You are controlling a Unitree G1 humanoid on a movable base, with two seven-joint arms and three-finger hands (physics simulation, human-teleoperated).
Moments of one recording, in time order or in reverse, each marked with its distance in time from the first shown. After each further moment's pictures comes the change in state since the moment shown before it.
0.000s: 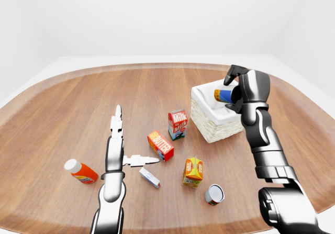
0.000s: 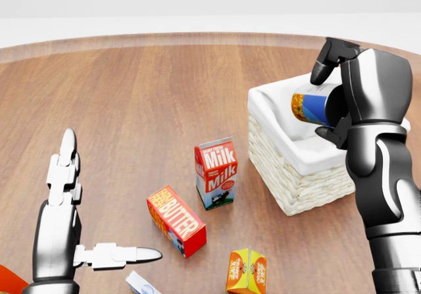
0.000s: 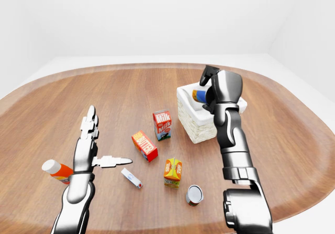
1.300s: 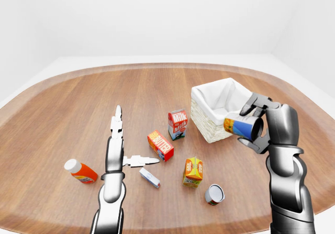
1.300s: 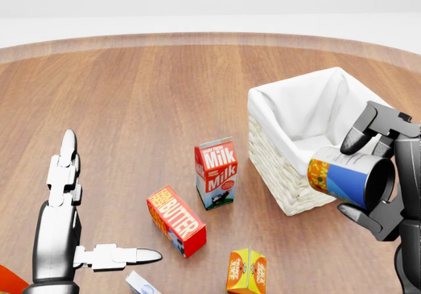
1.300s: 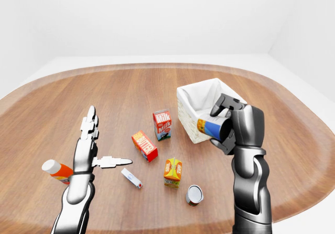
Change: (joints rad) left arm 0.006 0.000 -0.002 -0.006 0.004 0.000 -0.001; right arm 0.550 0.148 -0.172 -0.735 0.208 0.000 0.310
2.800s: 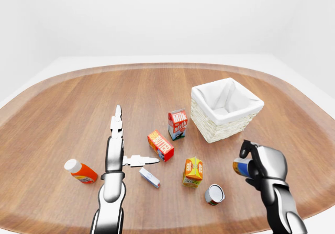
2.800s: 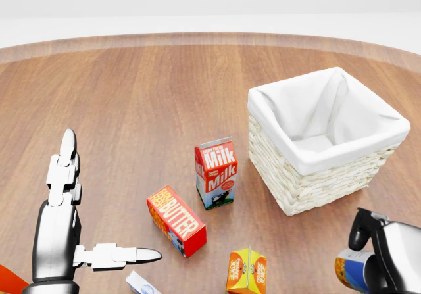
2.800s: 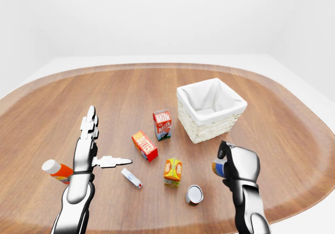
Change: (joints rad) left arm -0.004 0.000 0.002 0.002 0.001 0.000 0.000; right arm 0.250 -0.024 0.044 0.370 -0.407 0.000 -0.215
